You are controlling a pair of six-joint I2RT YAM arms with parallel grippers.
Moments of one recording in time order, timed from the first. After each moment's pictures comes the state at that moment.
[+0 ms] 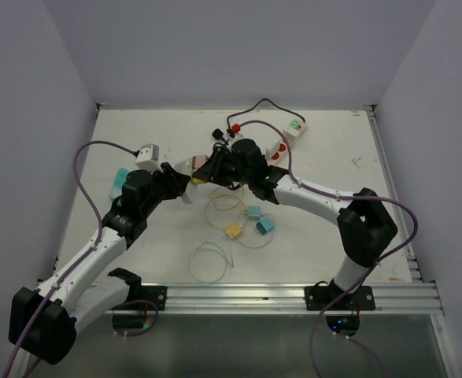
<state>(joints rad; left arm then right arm) -0.38 0.93 0.59 0.02 -0.04 -0.55 0.79 1.72 1.23 0.09 -0.17 0.96</state>
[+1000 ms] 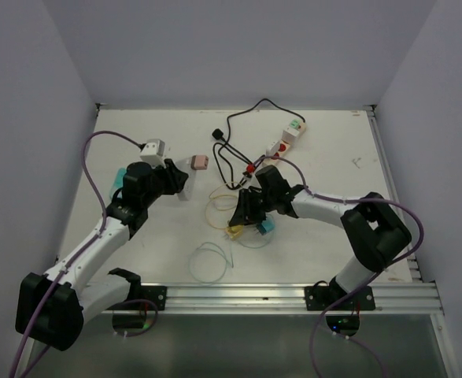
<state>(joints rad) -0.33 1.03 0.63 0.05 0.05 -0.40 0.66 1.63 0.87 -0.13 -0.49 0.68</state>
